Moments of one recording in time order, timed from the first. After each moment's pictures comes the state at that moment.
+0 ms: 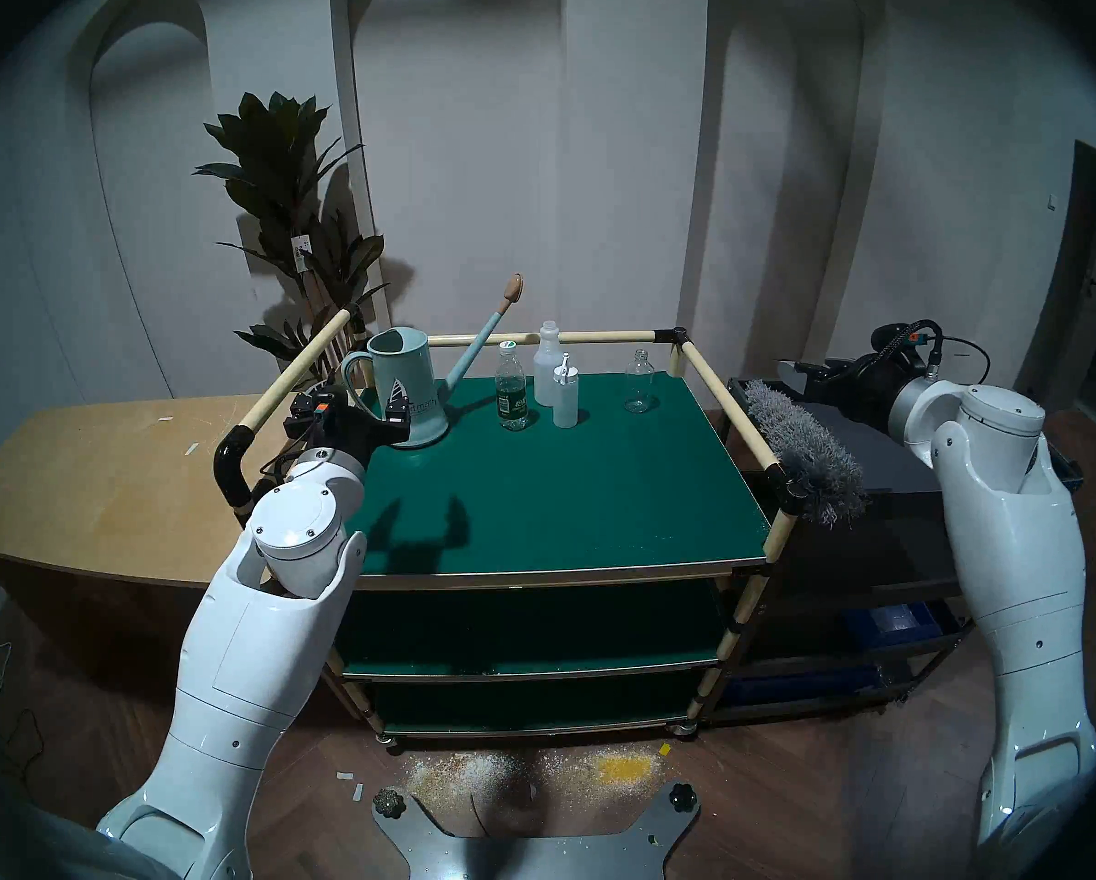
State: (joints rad) left arm 1.42 -1.36 -1.40 -1.72 -0.07 0.15 0.22; right arm -1.43 -0.91 1.80 -1.73 0.66 0.55 0.33
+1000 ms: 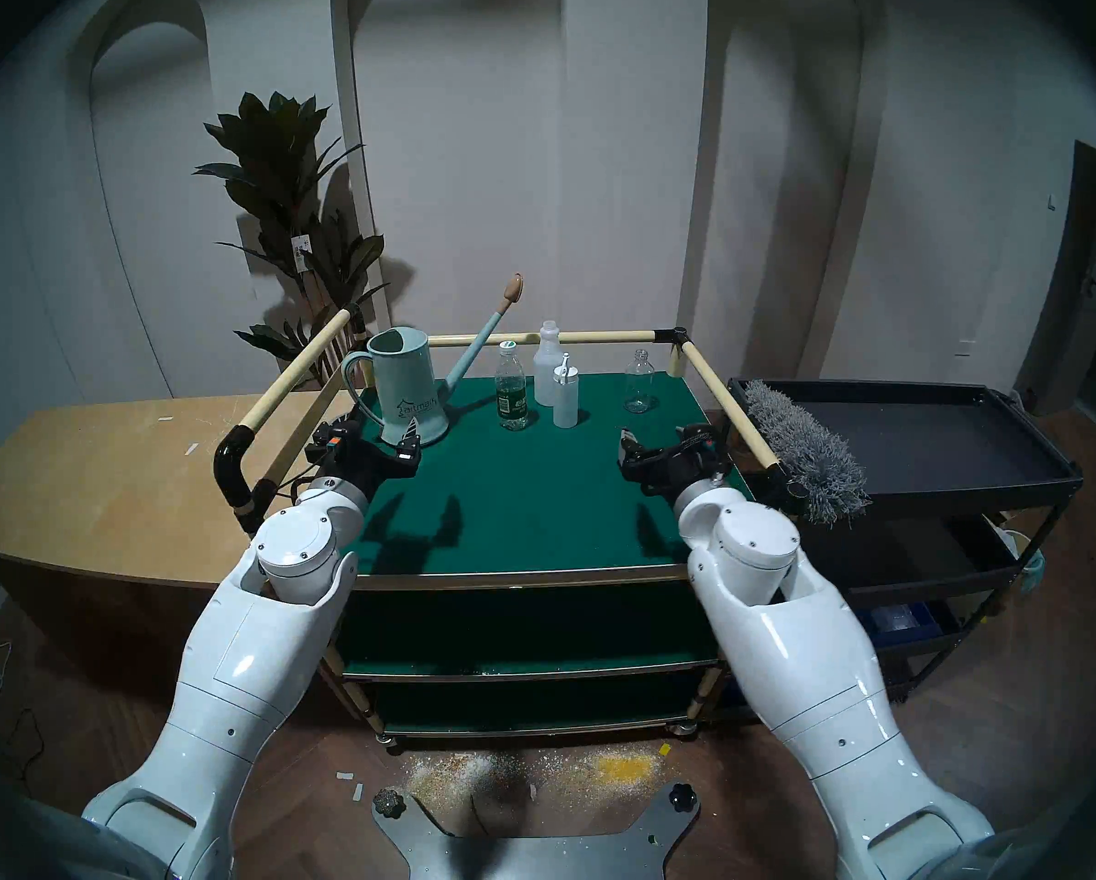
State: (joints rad) left arm 1.39 -1.32 -1.40 -1.52 -0.14 0.05 0.06; right arm -1.43 -1.24 1.32 -1.60 0.43 0.15 -0.16
